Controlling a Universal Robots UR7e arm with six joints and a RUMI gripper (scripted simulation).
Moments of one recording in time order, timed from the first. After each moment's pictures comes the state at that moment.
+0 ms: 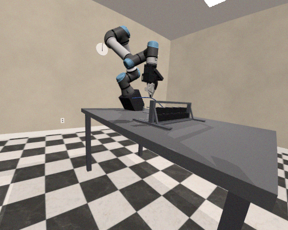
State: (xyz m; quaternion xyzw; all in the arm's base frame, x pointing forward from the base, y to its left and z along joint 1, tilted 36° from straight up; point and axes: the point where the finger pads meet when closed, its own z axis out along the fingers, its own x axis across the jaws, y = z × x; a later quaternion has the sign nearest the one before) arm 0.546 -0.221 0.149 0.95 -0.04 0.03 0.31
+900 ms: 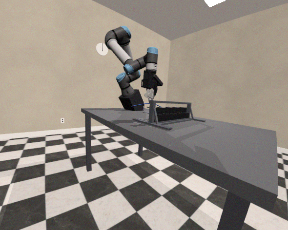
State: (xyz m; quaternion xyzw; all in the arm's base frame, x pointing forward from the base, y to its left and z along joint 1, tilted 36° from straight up) arm 0.546 -0.244 0.117 0.95 -0.04 0.03 0.31
